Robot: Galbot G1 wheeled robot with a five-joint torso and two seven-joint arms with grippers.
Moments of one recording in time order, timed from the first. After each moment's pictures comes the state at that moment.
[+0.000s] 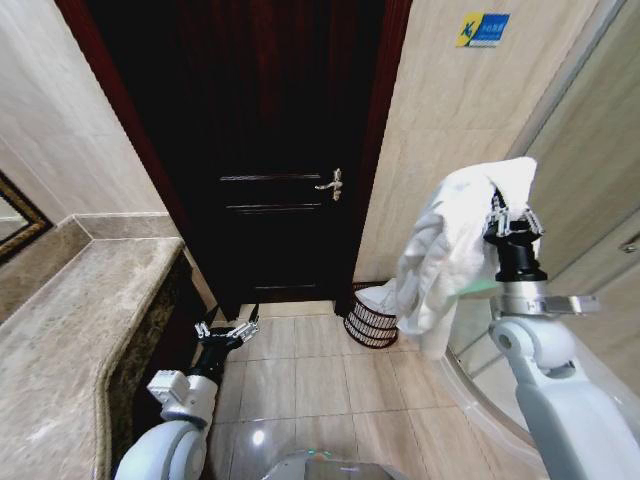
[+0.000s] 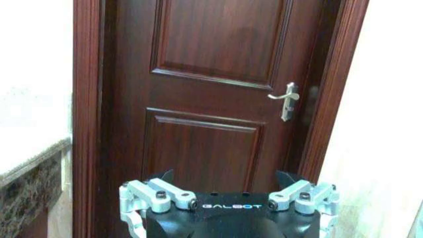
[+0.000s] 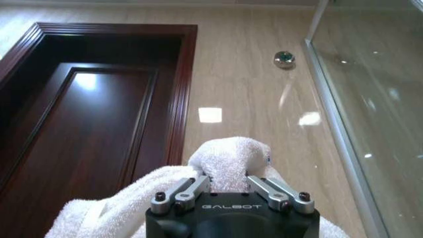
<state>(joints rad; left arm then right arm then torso) 1.79 -1.61 -0.67 -2.47 -0.20 0.27 0.14 -1.10 0.96 0.70 2.04 0.62 0.34 0.03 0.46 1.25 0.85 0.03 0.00</state>
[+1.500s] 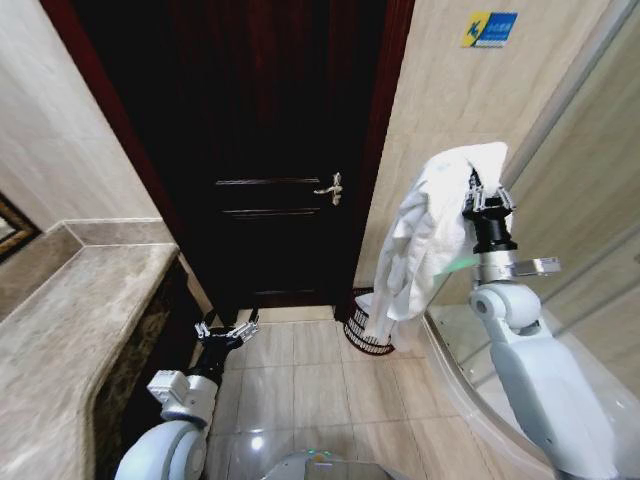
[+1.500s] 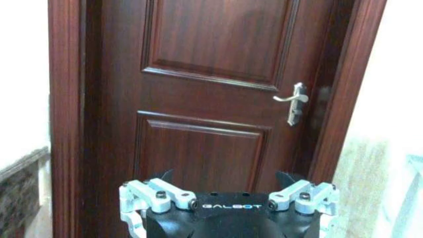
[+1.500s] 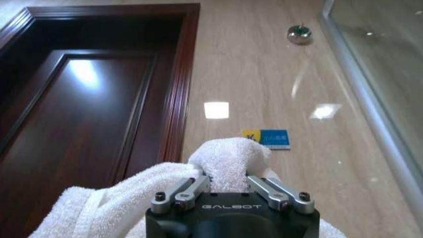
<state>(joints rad) 1.79 -1.61 -0.67 -2.47 -0.20 0.27 0.14 -0.91 0.97 0.56 1.94 0.59 0.30 0.04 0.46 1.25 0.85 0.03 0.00</state>
